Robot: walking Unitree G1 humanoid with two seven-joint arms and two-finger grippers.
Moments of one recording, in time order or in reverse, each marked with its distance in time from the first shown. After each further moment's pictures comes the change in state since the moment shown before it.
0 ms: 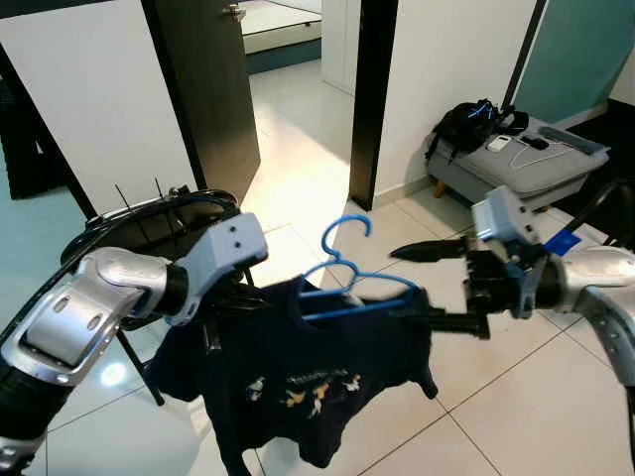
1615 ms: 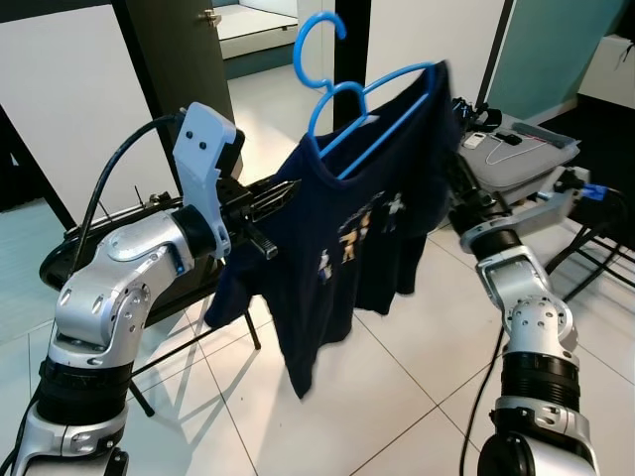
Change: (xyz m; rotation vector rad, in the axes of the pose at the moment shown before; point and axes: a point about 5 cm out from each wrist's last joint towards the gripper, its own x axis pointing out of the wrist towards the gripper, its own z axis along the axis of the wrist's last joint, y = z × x) left arm 0.002 -0.001 0.071 -0.170 -0.619 0.253; right arm 0.053 -0.026 -0.005 1.007 -0.835 -0.594
